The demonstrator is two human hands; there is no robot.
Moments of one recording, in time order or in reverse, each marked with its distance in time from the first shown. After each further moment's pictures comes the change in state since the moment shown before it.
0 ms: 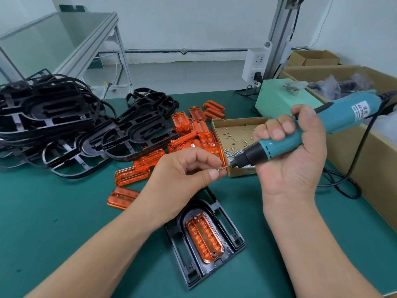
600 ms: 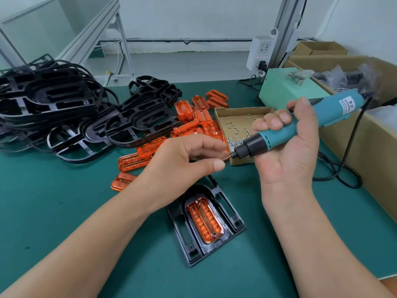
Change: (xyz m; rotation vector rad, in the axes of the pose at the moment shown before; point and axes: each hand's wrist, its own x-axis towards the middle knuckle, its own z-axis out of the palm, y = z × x) left_hand -0.002 0.005 -0.009 0.228 -0.056 0.079; right_hand -0.005 0.005 -0.002 0.061 0.121 0.086
